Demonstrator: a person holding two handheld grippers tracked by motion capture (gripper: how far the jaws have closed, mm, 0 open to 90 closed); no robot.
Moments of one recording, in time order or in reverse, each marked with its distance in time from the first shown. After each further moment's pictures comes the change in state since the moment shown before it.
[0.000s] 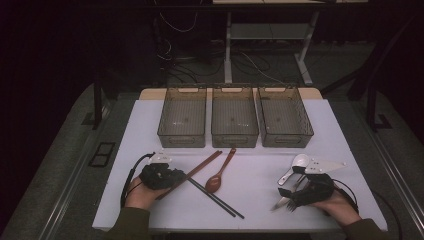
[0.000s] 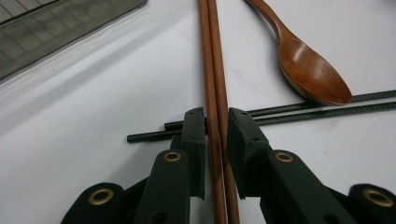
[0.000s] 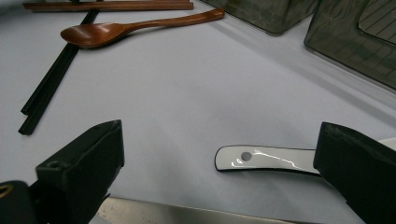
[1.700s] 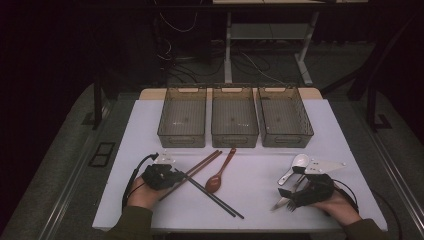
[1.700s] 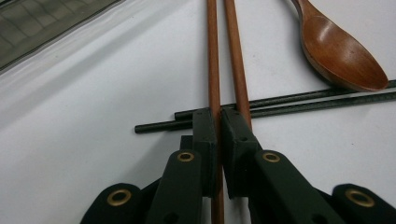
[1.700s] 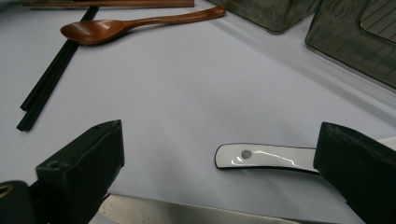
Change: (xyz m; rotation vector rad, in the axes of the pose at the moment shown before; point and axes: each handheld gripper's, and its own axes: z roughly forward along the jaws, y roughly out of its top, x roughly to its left) left arm 0.000 0.000 0.007 0.069 0.054 0.031; right arm 0.000 0.000 0.000 0.004 0.000 -0.011
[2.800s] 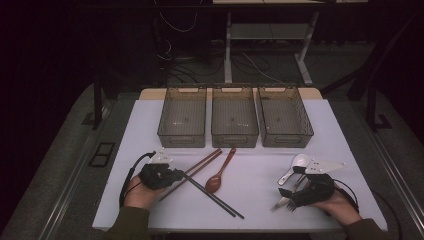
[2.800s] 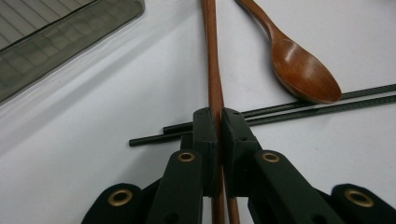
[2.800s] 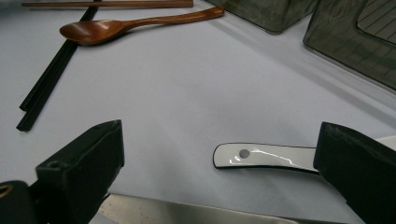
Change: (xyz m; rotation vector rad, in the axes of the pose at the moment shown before) left arm -0.005 0.006 -0.017 -0.054 -0.037 0.026; right arm -0.001 0.000 -0.001 0.004 -0.001 -0.005
